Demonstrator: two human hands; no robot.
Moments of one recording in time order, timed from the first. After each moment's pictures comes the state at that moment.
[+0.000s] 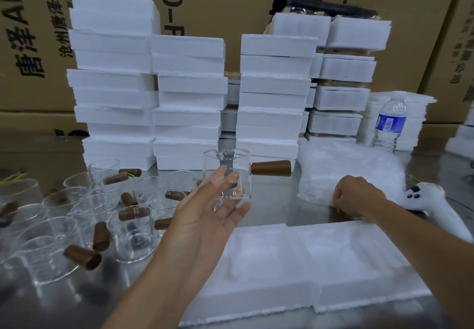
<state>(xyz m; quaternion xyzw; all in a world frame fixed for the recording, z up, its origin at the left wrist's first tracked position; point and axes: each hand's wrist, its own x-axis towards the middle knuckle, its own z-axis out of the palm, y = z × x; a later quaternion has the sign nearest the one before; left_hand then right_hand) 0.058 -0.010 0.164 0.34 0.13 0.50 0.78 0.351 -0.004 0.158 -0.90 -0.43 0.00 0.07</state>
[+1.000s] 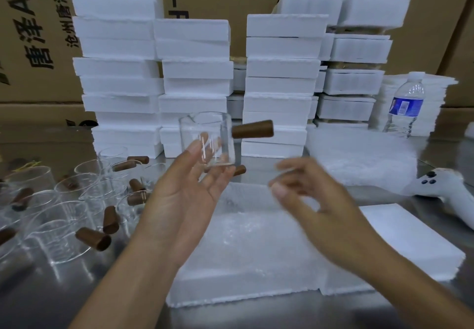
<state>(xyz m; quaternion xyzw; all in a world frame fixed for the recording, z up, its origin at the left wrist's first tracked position) 0.040 -0.002 0.172 0.36 0.09 0.55 0.75 0.210 -0.081 0.167 -0.54 -0.67 0.15 0.50</state>
